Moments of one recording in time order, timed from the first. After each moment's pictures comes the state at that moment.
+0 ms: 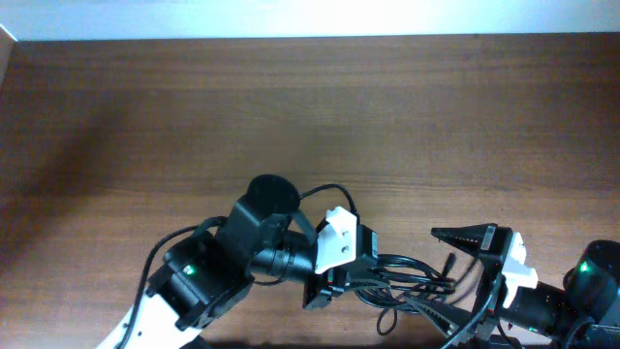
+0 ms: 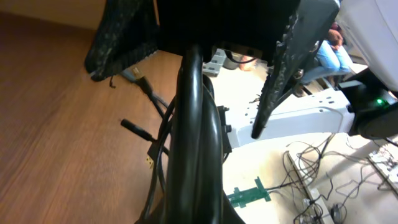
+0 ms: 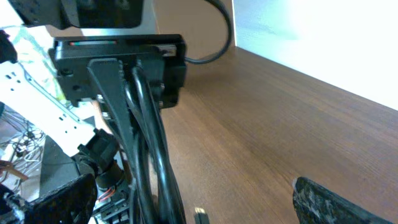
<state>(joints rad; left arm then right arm) -0.77 1.05 1.09 -0.57 0.89 0.19 -0.12 0.55 0.98 -1.01 -1.19 -0.37</state>
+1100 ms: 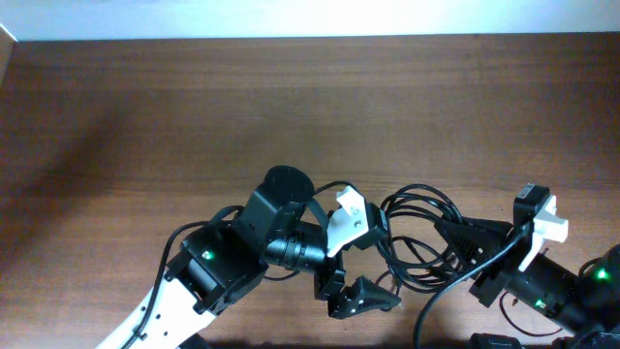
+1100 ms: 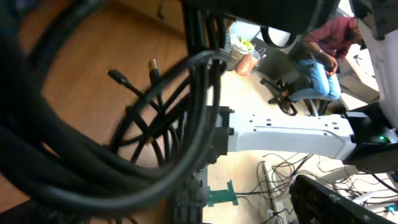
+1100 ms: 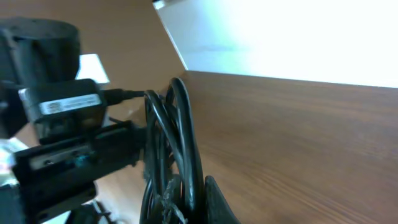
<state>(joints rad) -0.77 1.12 1.09 -0.55 0.87 -0.01 -0.12 0.55 0.98 -0.73 -0.96 0.16</state>
